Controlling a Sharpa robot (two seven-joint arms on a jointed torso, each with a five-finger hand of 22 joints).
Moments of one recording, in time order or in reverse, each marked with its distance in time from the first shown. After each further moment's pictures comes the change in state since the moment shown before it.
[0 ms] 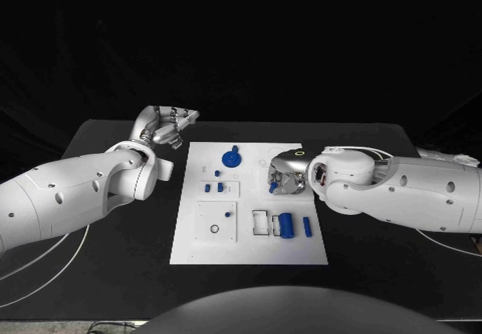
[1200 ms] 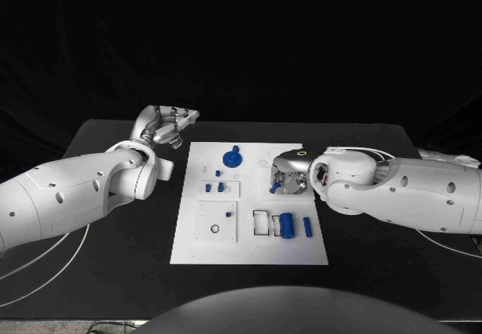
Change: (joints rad) left arm 0.000 -0.002 0.000 -0.002 -0.001 0.000 0.000; left_hand 0.000 0.000 0.000 0.000 0.000 0.000 0.000 0.000 0.000 0.000 0.000 0.000 0.000 0.000 0.000 0.000 0.000 0.000 0.000 0.000 0.000 0.000; right arm -0.006 -0.001 0.000 -0.011 0.009 -0.012 -0.003; right_hand 0.020 -0.005 0.070 -0.006 0.014 0.055 0.014 -0.012 0.007 0.045 0.008 -0.045 -0.002 0.000 -0.010 0.000 0.000 0.000 0.002 -0.025 0.000 0.000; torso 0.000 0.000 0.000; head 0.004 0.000
